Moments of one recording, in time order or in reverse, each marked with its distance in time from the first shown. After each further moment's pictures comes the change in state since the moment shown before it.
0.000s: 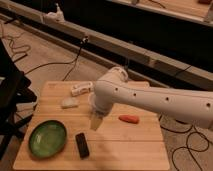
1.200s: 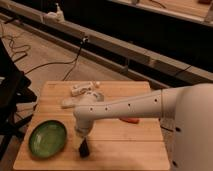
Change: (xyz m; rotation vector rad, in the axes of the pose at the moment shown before) arm -0.029 0.066 0.139 -0.131 0.095 0.137
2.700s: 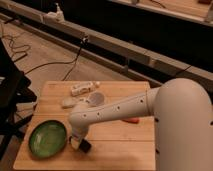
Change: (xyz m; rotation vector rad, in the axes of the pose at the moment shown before) arm -0.011 0.000 0.034 0.020 0.007 0.022
